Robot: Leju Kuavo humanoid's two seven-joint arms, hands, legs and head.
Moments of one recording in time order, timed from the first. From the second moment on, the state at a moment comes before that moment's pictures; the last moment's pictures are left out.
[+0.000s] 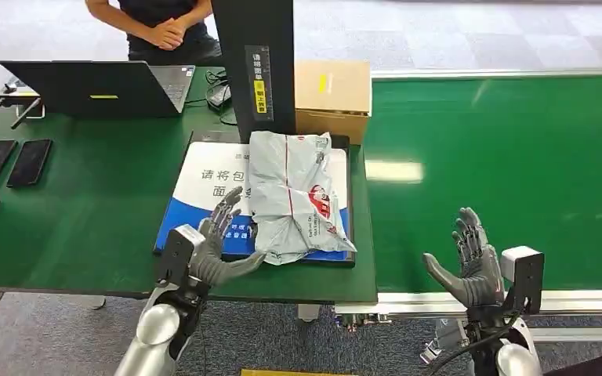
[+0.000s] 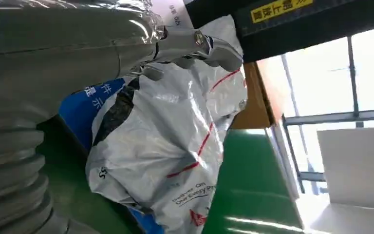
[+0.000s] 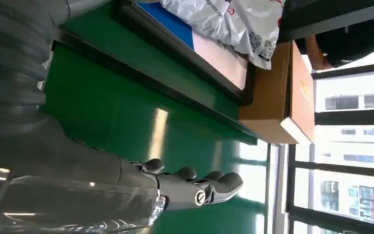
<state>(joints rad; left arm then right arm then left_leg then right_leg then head) -0.09 -0.15 -0.21 -1.37 -0.27 -0.13 -0.56 -0.05 0.14 -0.18 -1.46 0.09 0.24 -0.48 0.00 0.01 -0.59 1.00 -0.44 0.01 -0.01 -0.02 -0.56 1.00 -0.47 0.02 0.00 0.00</state>
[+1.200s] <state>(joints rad) -0.26 -0.20 -0.30 -1.01 -0.34 0.02 -0.46 -0.03 0.17 -0.18 -1.46 0.11 0.24 -0.49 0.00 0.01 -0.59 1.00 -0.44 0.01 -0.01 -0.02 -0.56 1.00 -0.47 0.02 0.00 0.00</state>
